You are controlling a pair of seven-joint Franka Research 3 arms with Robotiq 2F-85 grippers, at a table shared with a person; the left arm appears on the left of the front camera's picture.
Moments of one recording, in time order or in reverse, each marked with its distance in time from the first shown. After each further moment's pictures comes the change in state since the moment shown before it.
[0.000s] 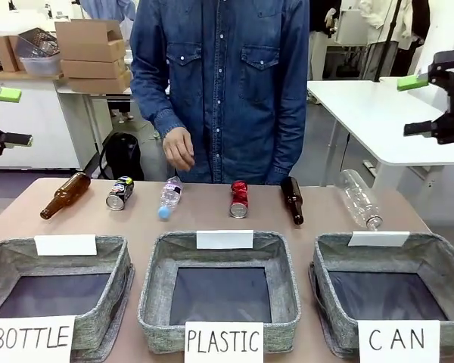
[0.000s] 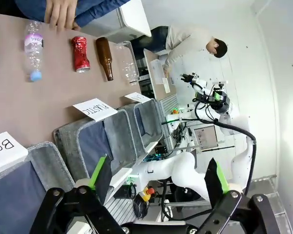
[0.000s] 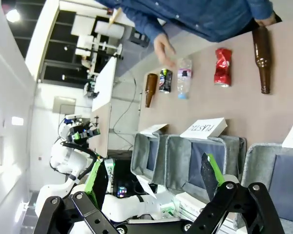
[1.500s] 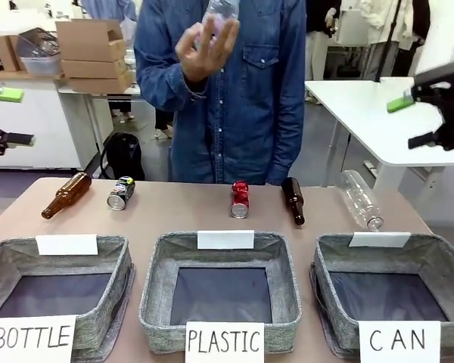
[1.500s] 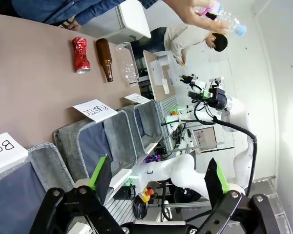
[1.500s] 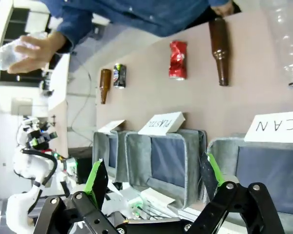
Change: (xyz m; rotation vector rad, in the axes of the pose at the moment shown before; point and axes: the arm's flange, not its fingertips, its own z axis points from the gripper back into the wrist) left arm 0.001 0.003 0.000 -0.003 -0.006 0.003; right arm 0.018 -0.002 -0.021 -0.246 0.072 0.018
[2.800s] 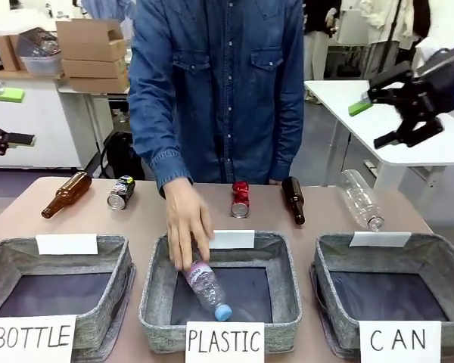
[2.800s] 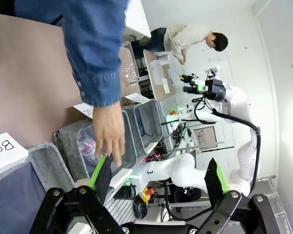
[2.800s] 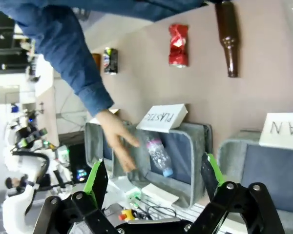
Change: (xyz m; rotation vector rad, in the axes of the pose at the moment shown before) left arm 0.000 0.001 -0.001 0.000 0.004 -0.001; right arm 0.032 0.038 -0.066 -0.078 0.130 -0.007
